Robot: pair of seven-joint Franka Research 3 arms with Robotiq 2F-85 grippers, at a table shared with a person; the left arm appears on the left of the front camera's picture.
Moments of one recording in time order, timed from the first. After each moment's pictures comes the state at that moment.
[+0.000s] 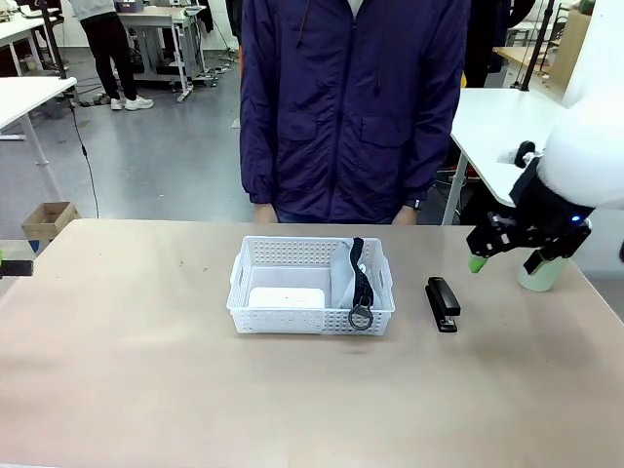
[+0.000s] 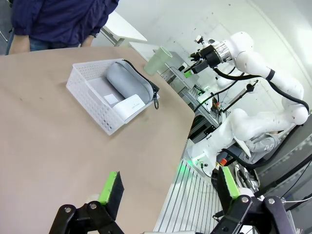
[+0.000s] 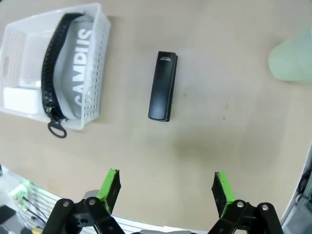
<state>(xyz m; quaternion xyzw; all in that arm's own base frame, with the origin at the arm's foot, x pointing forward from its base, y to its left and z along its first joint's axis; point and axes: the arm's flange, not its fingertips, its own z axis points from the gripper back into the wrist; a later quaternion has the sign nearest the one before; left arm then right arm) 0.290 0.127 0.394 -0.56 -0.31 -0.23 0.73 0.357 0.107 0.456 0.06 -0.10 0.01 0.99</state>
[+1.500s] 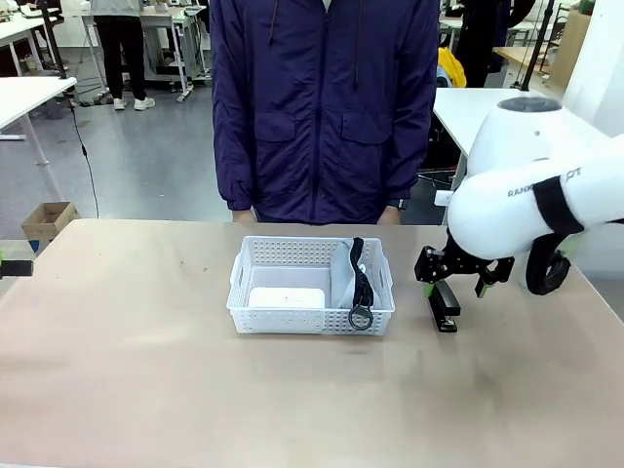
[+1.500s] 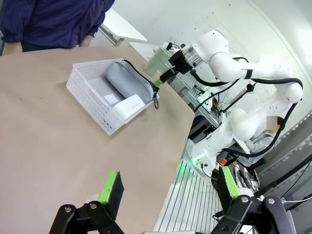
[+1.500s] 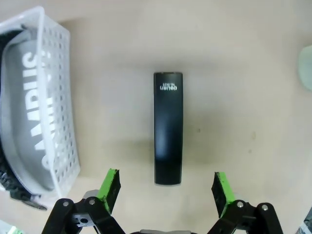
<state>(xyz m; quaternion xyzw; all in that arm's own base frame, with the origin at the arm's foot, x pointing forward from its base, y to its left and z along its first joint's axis) 0.290 0.127 0.393 -0.56 -0.31 -0.23 0.73 0.424 0.160 0.354 0.00 -0.06 -0.03 1.00</state>
